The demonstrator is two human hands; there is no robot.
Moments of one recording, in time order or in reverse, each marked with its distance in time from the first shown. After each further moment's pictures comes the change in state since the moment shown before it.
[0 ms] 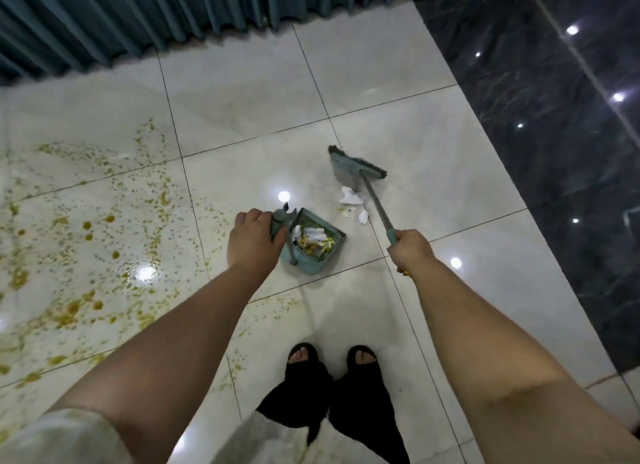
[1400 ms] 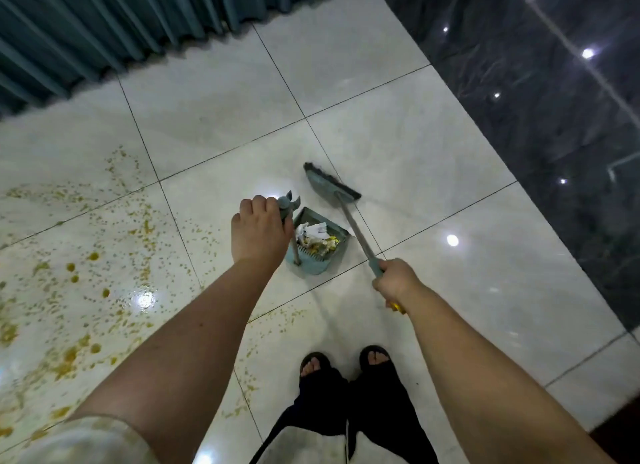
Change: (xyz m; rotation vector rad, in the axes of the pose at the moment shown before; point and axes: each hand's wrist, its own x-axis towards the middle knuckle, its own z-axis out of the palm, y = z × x) left_hand 0.064 0.038 0.010 0.358 -0.012 0.139; right_hand -0.017 0.012 0.031 0.116 -0.216 0.116
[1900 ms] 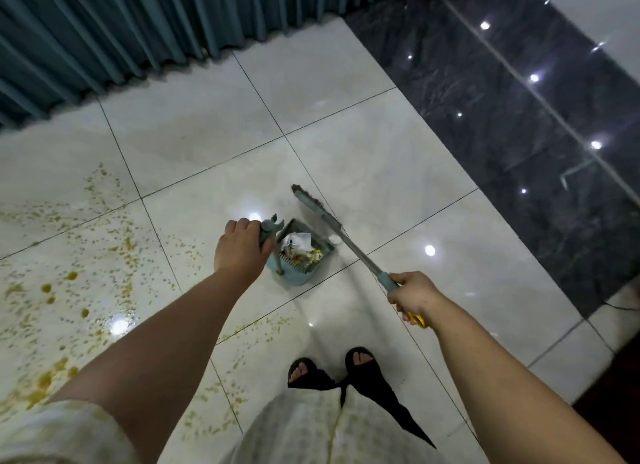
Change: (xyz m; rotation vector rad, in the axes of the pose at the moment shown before) left_hand -0.040 -0.022 -0.010 -0.222 -0.100 0.092; right_hand -0.086 0.045 -0.034 0.169 0.064 0.088
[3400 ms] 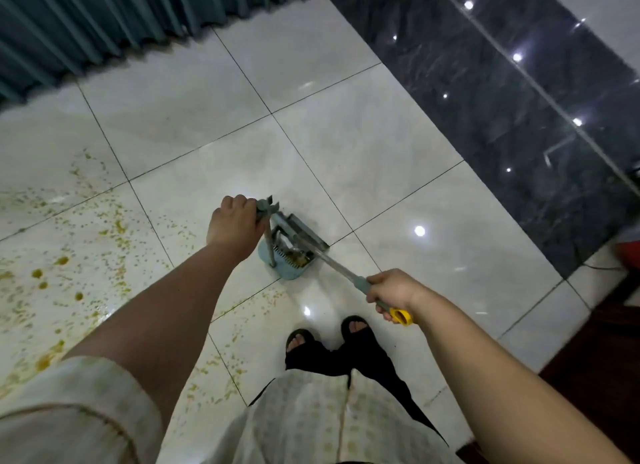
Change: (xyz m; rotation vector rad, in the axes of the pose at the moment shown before) left_hand -0.046 -0.010 0.014 0.203 -0.030 0.122; right_hand -0.067 0.050 0.049 0.039 -0.206 0.069
